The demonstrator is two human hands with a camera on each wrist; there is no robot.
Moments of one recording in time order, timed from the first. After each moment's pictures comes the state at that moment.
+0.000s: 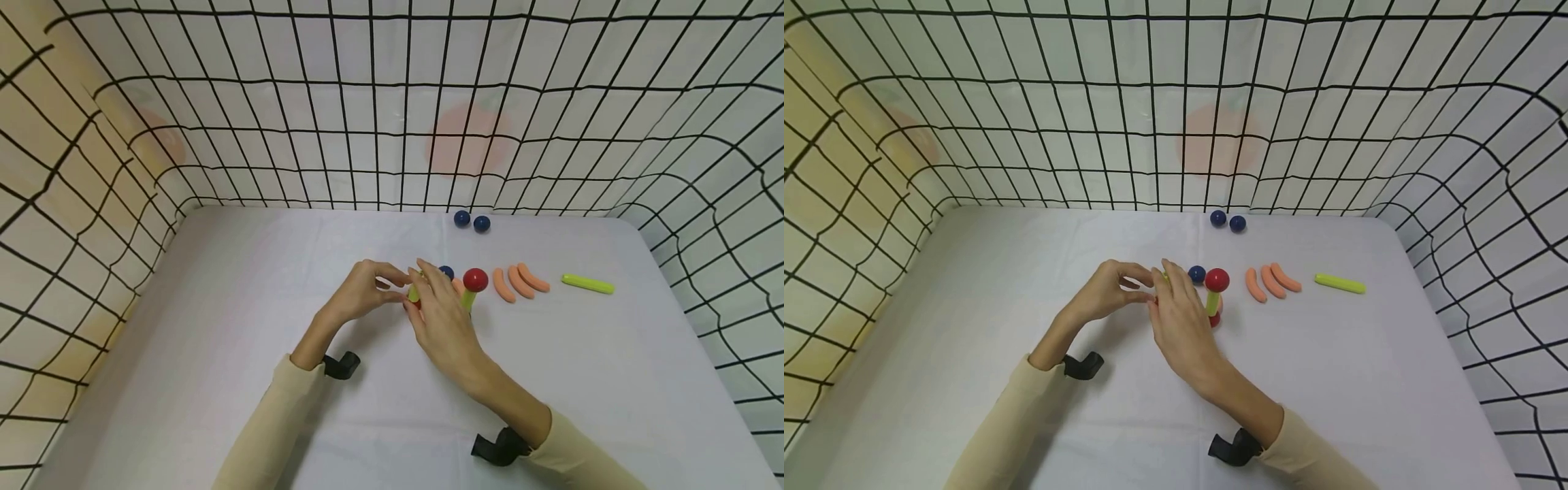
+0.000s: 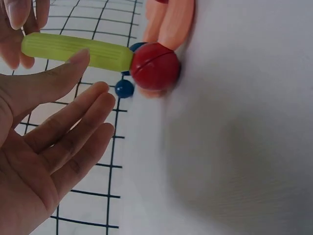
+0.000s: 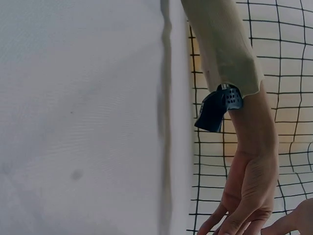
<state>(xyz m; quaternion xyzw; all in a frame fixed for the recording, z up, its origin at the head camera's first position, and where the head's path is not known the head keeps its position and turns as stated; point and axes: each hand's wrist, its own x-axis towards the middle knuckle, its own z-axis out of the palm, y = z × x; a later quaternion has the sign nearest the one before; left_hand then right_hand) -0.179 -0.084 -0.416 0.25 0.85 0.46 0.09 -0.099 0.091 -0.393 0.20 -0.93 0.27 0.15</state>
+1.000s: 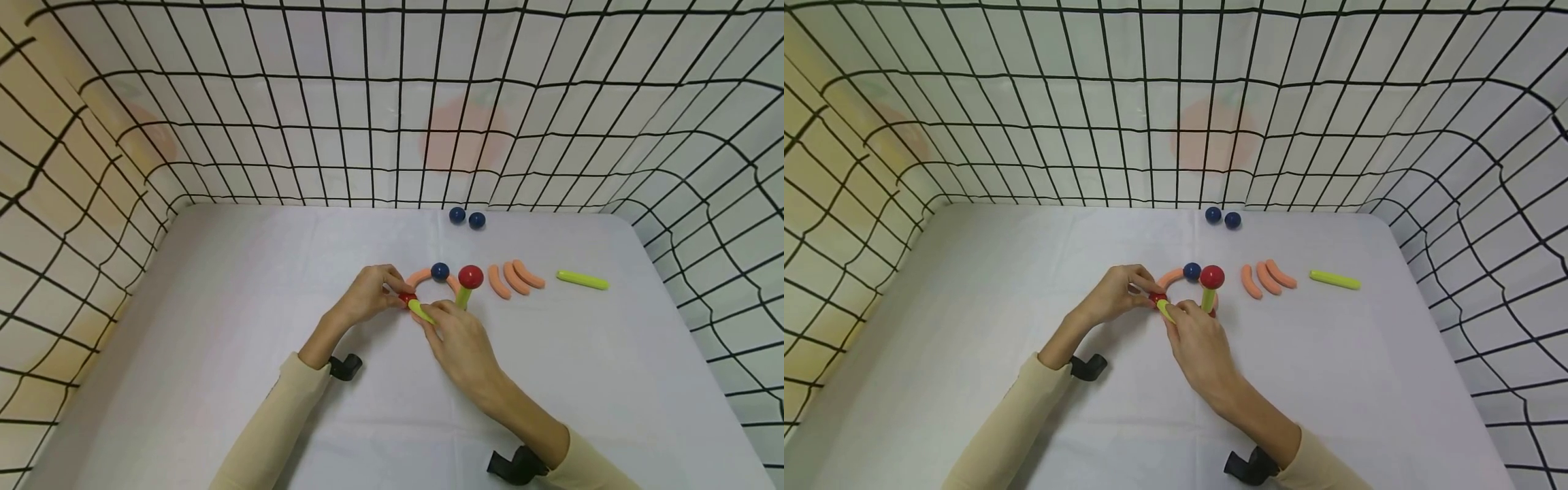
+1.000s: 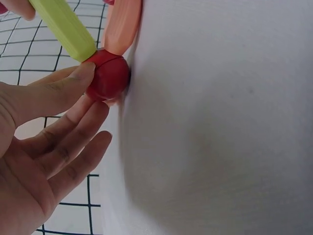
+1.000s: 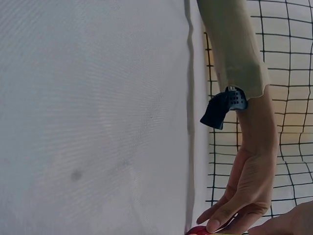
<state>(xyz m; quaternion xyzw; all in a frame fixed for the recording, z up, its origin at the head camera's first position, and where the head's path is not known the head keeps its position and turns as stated) -0.179 -0.067 -0.438 0.26 0.87 0.41 0.10 -0.076 0.116 -0.411 0.16 -0.94 0.26 0.12</state>
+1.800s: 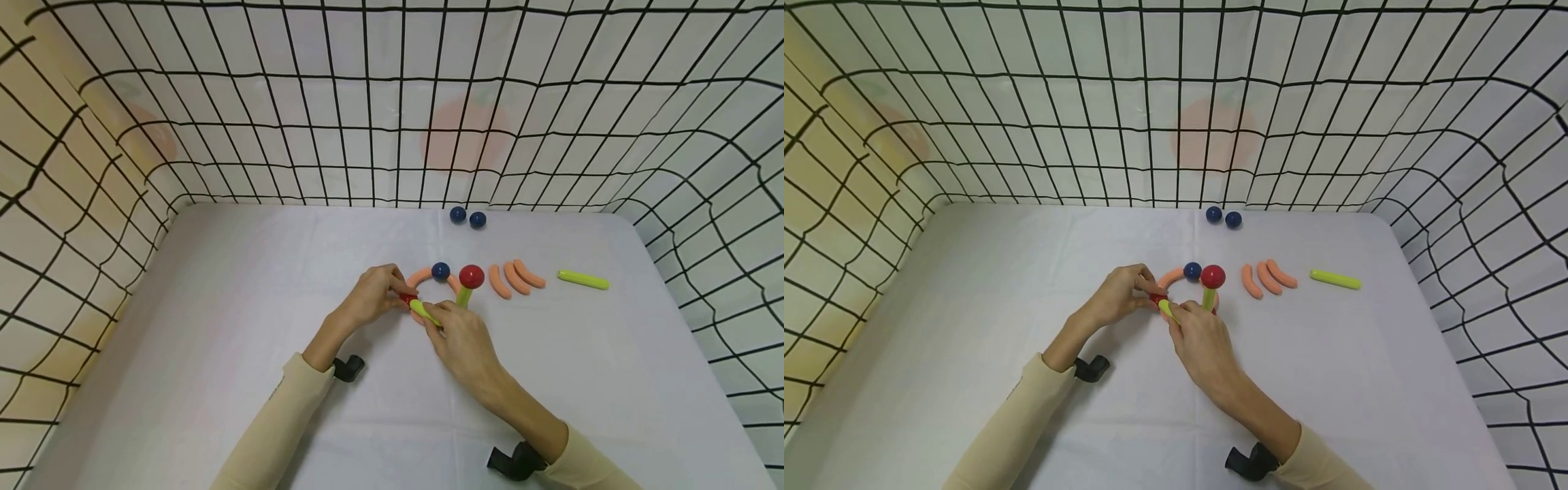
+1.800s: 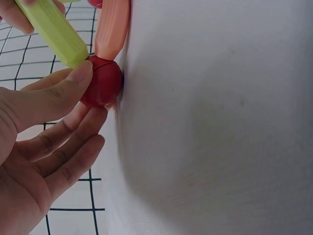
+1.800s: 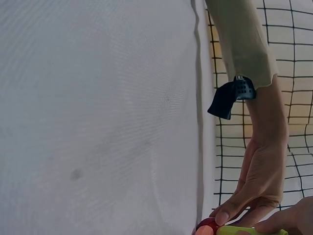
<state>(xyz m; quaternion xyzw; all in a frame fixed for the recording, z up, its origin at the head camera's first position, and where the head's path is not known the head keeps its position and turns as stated) -0.176 -0.061 -0.437 0.27 0.90 0.35 0.07 -0.084 0.120 -0.419 0.16 -0.94 0.27 0.11</state>
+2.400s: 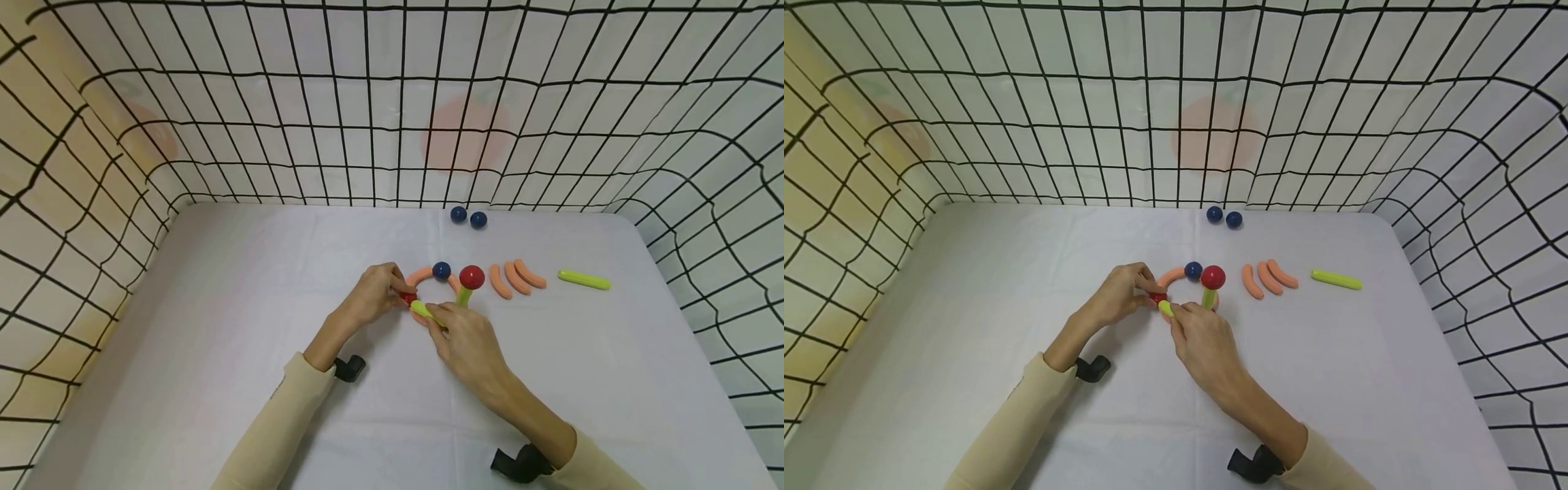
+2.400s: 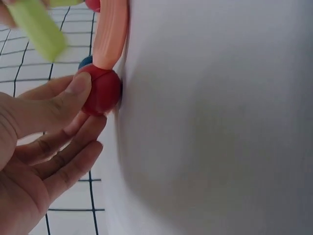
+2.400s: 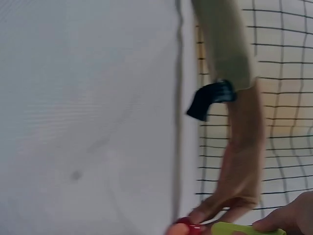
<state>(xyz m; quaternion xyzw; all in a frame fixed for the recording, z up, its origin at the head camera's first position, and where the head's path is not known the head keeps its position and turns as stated) -0.177 -0.062 -0.437 0.27 0.89 0.36 0.06 -0.081 0.126 -0.410 0.19 -0.94 0.26 0.13</state>
